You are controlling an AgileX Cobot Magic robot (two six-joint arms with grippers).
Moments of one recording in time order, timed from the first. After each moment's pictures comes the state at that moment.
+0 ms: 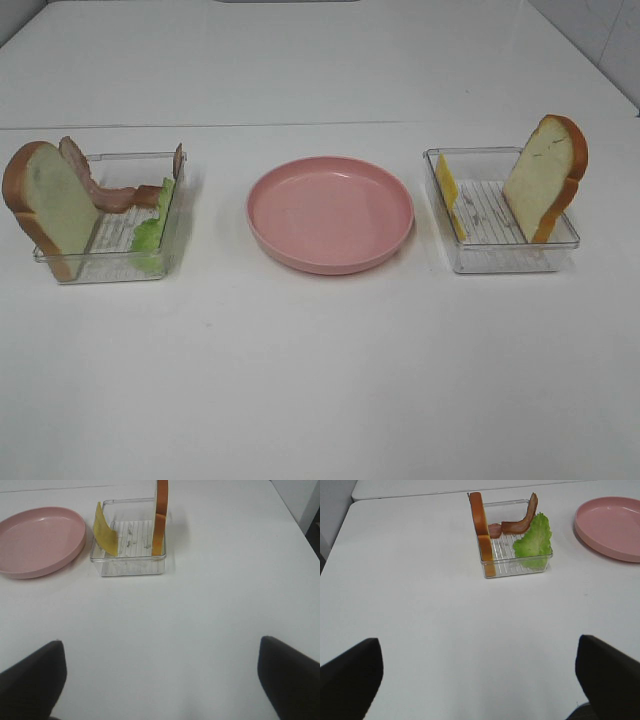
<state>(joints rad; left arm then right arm) 0.05 -0.01 -0.51 -0.09 1.08 0.10 0.02 0.00 -0.46 0.01 1.11 0.04</state>
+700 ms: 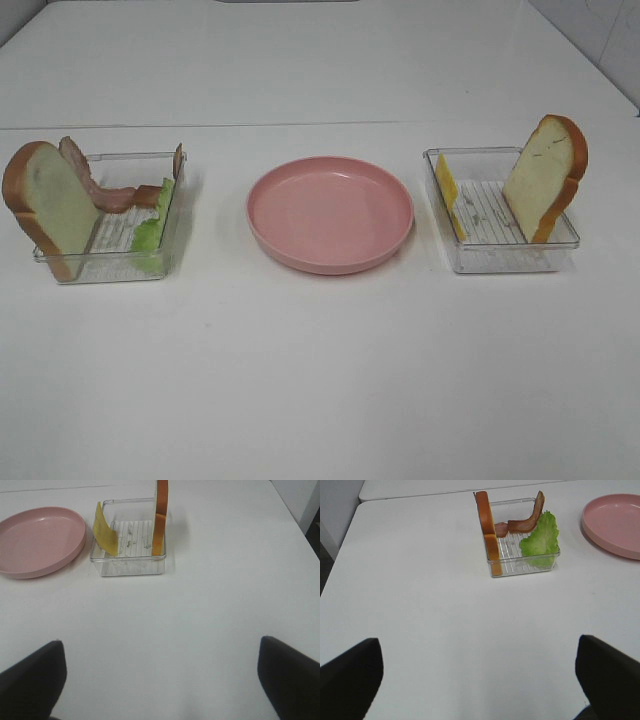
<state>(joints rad) 0.05 -0.01 -0.51 -0.07 1.08 0.10 0.02 0.00 -0.46 0.01 1.11 0.04</state>
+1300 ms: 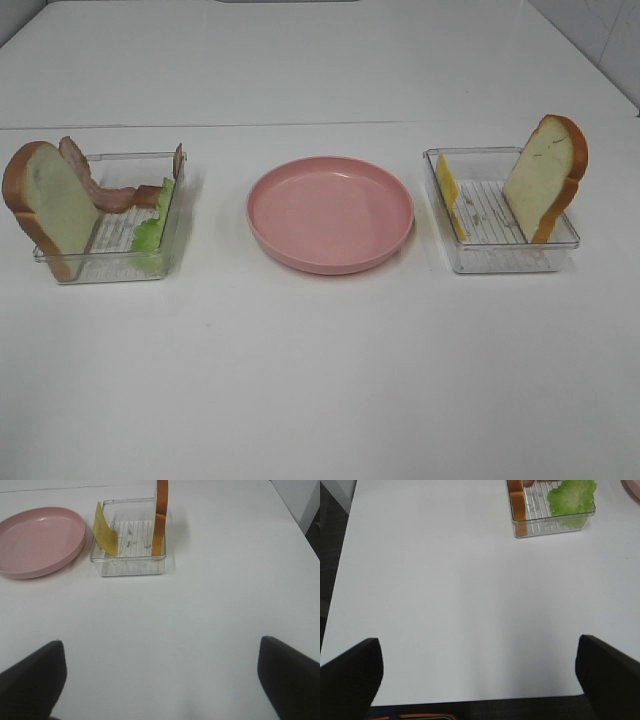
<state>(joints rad) 0.05 0.35 -0.66 0.02 1.13 0.08 0.02 0.00 -0.46 0.01 1.11 0.04</state>
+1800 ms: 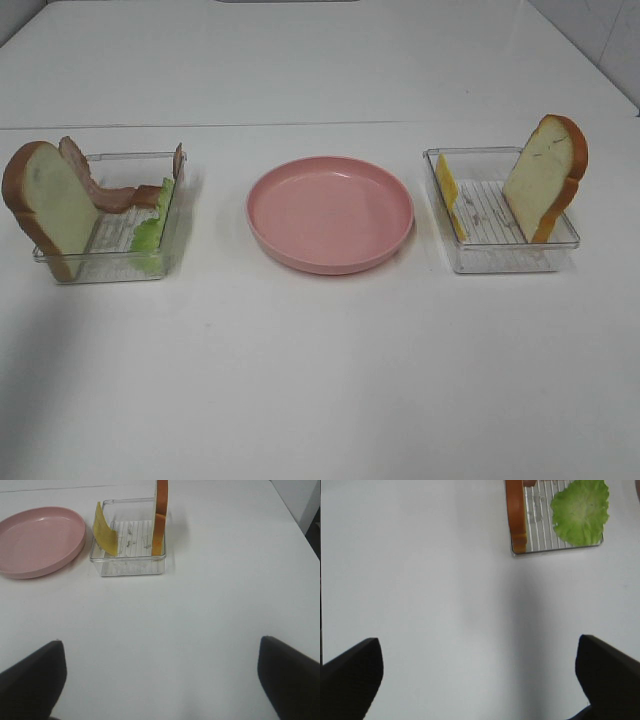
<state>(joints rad) 0.05 1.23 -1.27 0.00 1.21 0.07 0.02 0.00 -0.46 0.01 1.11 0.04</state>
